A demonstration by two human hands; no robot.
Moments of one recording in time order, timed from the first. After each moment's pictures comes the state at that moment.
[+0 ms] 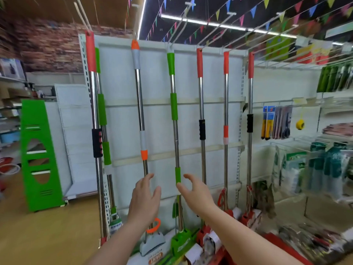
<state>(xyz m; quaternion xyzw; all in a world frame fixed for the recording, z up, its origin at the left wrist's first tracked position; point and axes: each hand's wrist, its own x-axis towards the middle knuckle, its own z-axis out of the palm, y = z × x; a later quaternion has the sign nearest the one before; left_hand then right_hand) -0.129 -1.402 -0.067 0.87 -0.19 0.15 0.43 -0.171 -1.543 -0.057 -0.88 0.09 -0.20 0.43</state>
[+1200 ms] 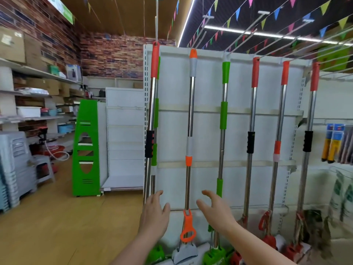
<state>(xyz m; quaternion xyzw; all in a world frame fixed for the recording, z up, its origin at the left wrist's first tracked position) -0.089 -1.293 -0.094 0.89 -0.08 0.12 0.42 -0.120 -1.457 -0.072 -0.91 0.05 -0.13 0.40</state>
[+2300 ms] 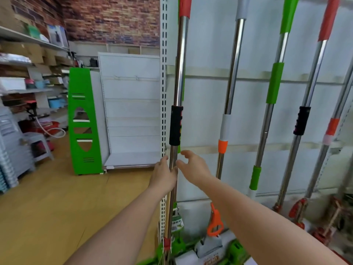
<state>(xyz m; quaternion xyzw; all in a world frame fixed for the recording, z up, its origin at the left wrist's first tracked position) 0.125 -1.230 -0.089 0.90 -0.07 0.05 0.43 0.094 -1.327 -0.053 -0.91 0.03 -0.10 0.40</state>
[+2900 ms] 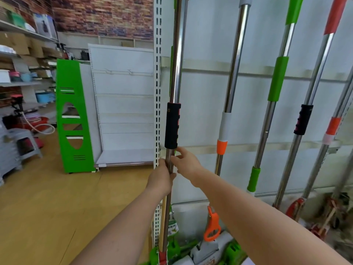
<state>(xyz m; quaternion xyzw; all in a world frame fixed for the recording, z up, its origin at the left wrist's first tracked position) 0.161 -1.245 -0.102 0.93 -0.08 0.03 0.35 0.140 -1.330 -0.059 -0.85 0.04 -0.04 0.53</state>
